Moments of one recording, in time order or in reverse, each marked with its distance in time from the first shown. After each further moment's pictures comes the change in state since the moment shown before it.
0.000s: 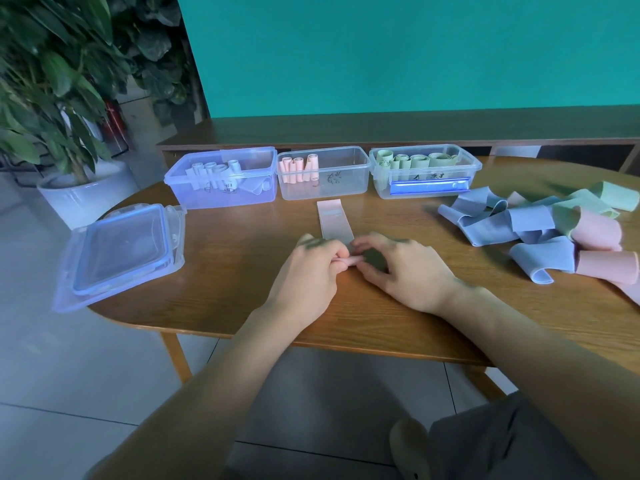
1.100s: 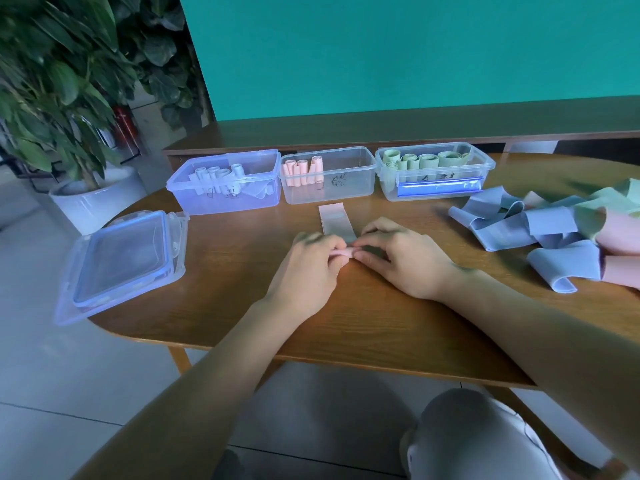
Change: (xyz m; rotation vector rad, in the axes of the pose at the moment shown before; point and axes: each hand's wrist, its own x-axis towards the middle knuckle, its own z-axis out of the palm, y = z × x) left_hand 0.023 -0.019 0.007 0.049 -0.034 -0.004; right_hand 0.038 0.023 0.008 0.045 0.007 -0.123
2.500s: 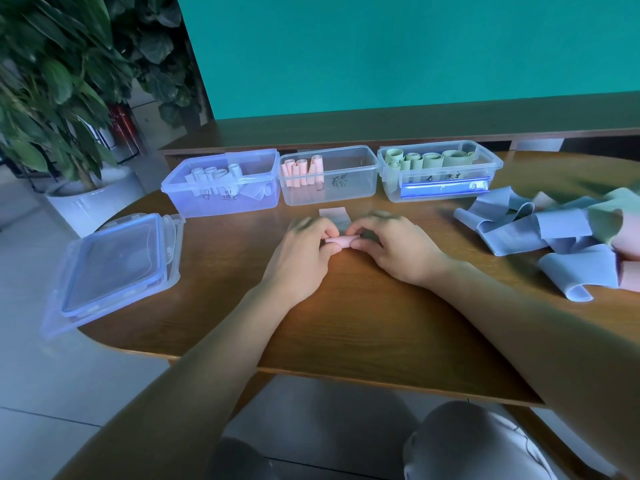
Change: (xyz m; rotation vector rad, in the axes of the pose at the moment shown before) left_hand 0.031 -0.021 0.003 -0.047 -0.002 -0.060; right_hand 0.033 0.011 0.009 0.115 0.069 0.047
